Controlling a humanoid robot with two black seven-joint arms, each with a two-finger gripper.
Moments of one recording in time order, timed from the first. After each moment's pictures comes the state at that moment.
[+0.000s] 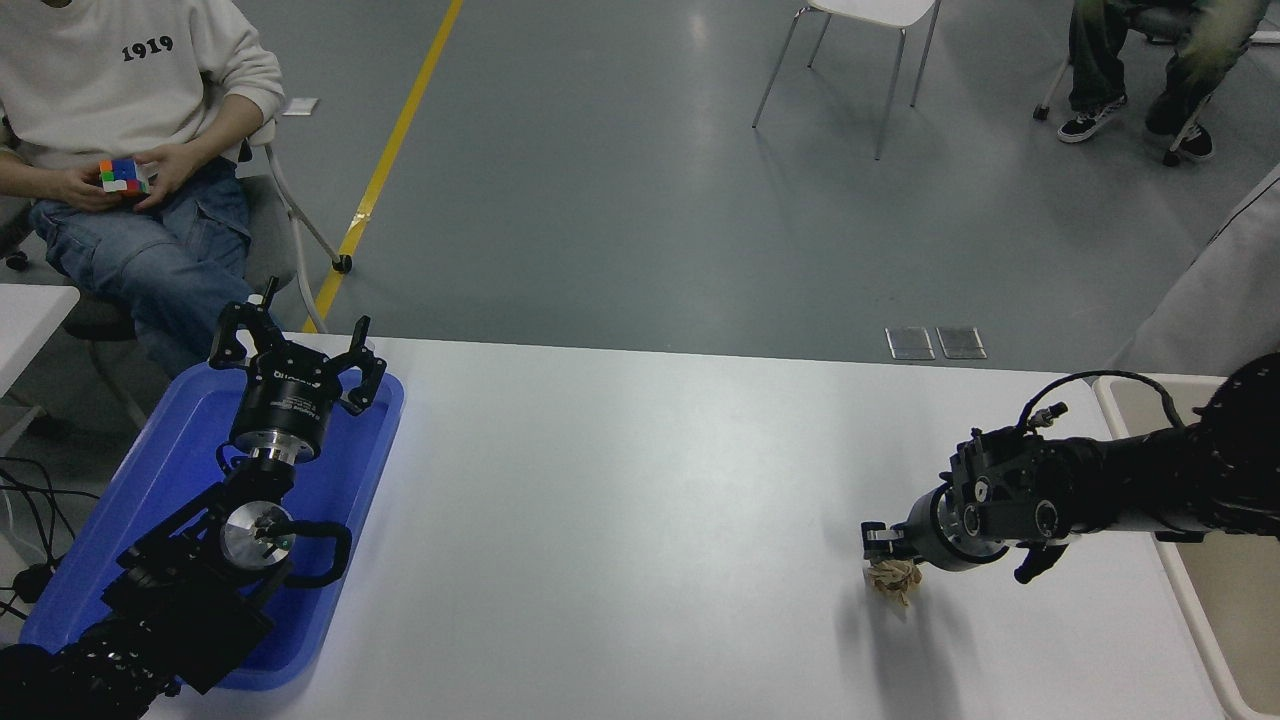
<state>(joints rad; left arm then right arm) -0.62 0.18 -0.87 -0.41 -0.09 -0.57 -0.51 1.27 -0.19 -1.06 0.96 -0.33 0.17 -0.03</state>
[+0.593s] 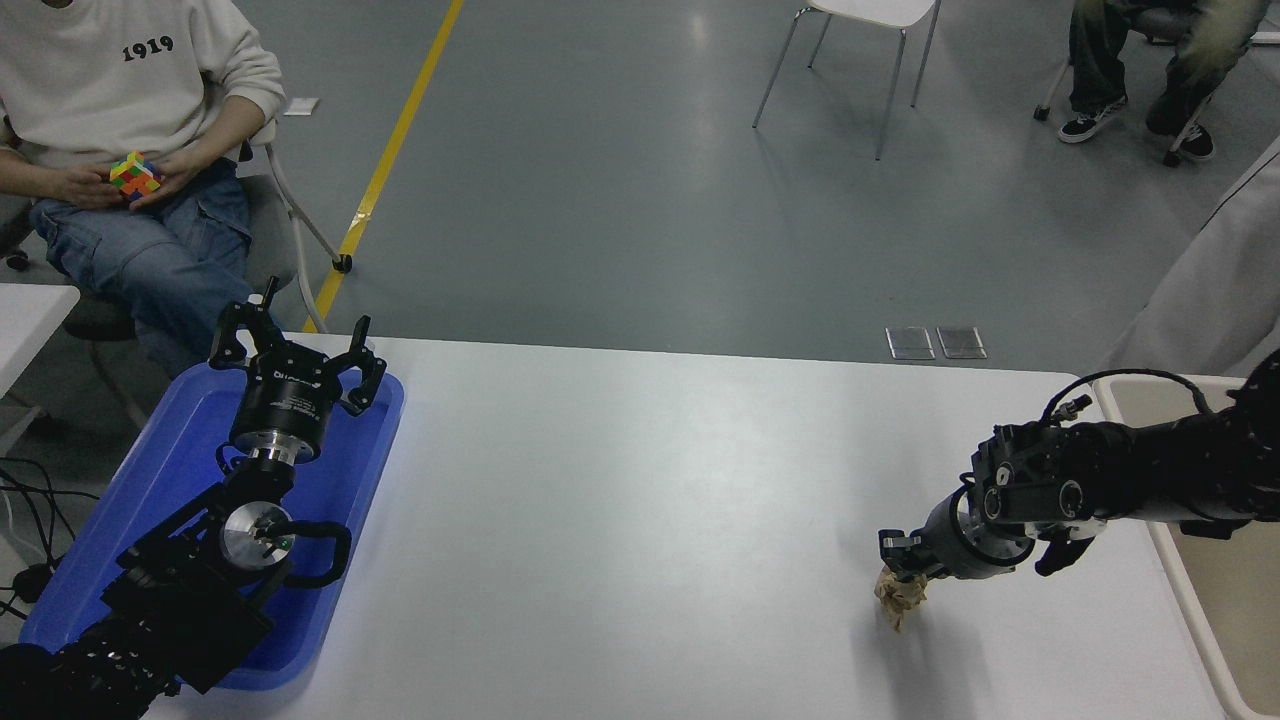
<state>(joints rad) -0.62 0.18 -0.87 -0.41 -0.09 -0.57 -0.51 1.37 -0.28 -1.07 1.03 -0.27 0.33 -0.03</state>
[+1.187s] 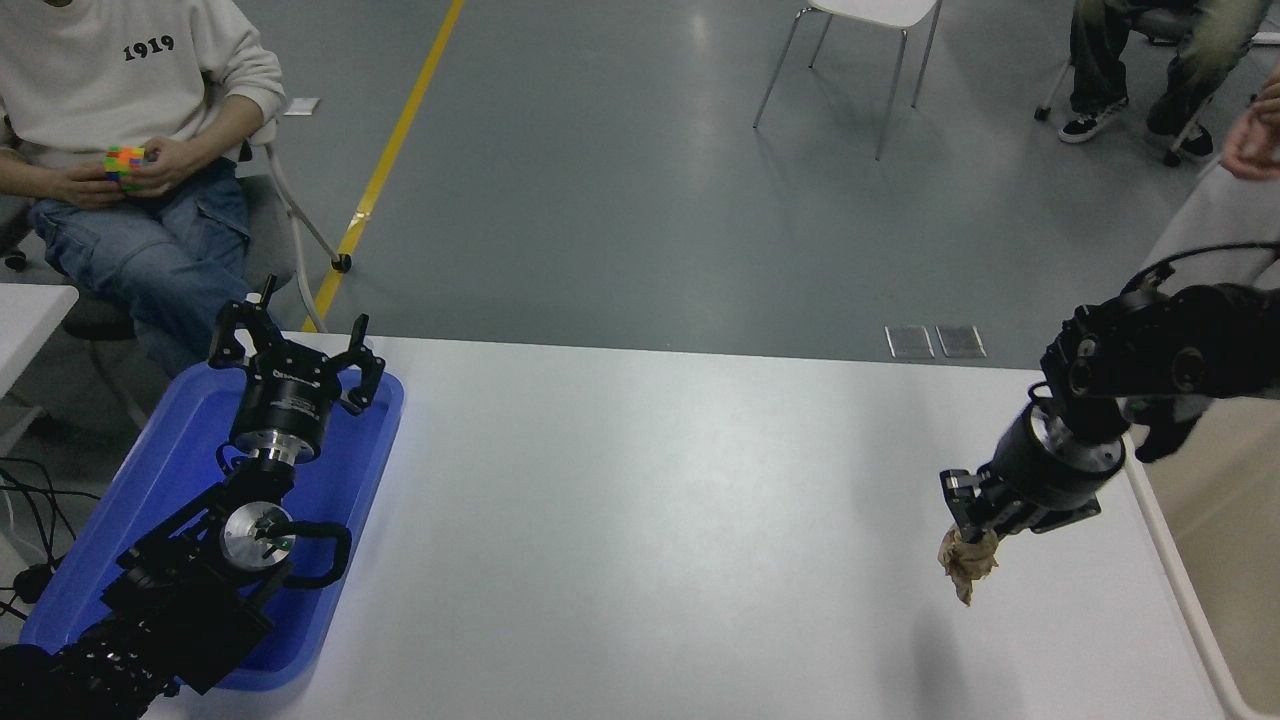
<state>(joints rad) -0.62 0.18 -0.87 -0.41 -0.09 -0.57 -0.51 1.79 -0.39 -1.22 1.24 -0.26 0.66 -0.03</state>
